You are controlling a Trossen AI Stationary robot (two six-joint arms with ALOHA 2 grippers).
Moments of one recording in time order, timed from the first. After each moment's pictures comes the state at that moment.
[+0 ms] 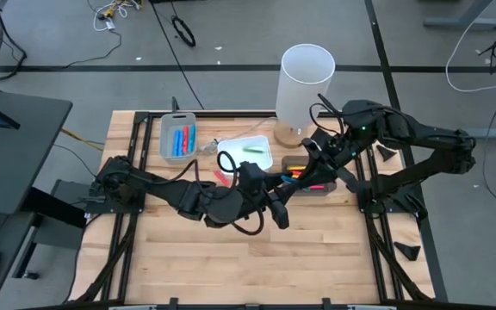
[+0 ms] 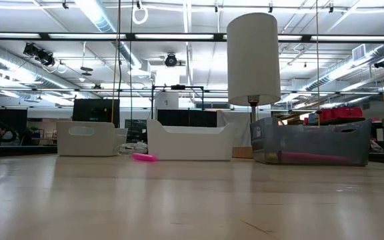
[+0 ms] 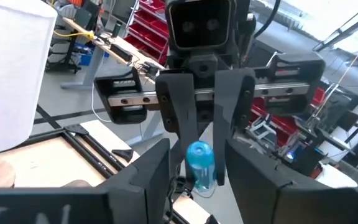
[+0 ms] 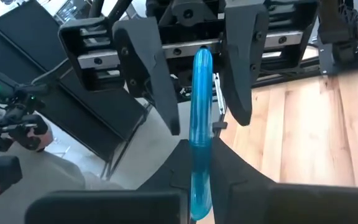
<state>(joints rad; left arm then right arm) -0.38 1.90 2.01 -0.11 -0.87 -0.54 -0.02 1.21 1.51 -0.63 -0.63 0.39</state>
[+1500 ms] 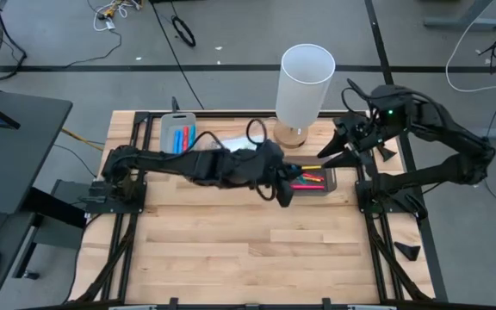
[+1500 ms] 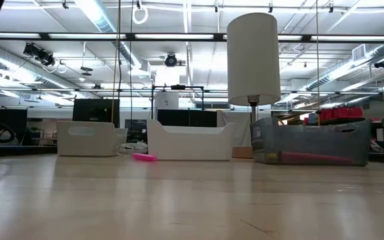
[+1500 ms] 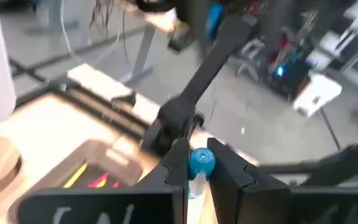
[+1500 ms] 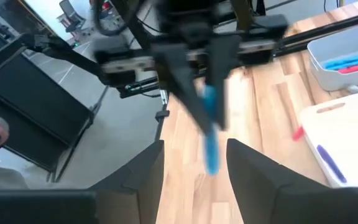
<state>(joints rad) -0.16 1.90 2.01 -0.36 -0.39 -0.53 -0.21 1.04 1.51 -0.94 -0.57 0.22</state>
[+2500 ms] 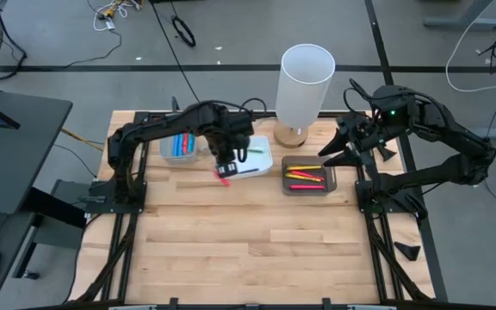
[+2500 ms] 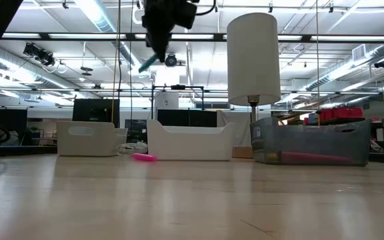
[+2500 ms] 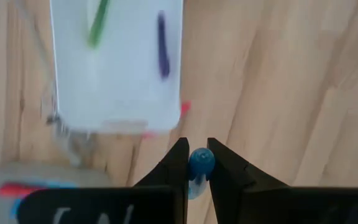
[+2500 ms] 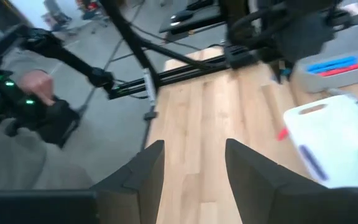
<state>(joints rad) 0.20 1.90 2.01 -1.45 0.04 -0.01 -0.21 1.03 1.51 -0.95 -0.52 0.21</state>
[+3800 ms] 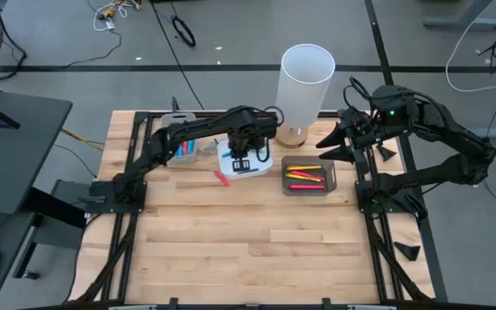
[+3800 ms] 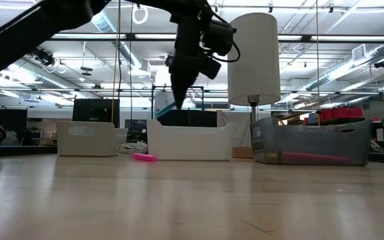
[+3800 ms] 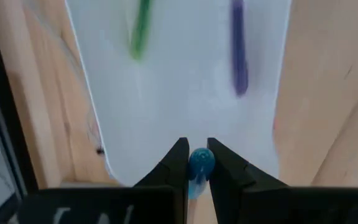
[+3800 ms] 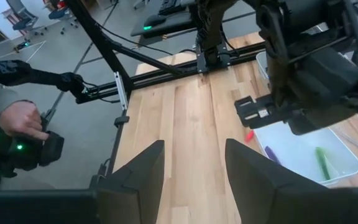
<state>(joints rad) 0.27 2.30 2.27 -1.57 -0.15 0.15 -0.21 1.03 1.51 -0.95 -0.38 0.17</state>
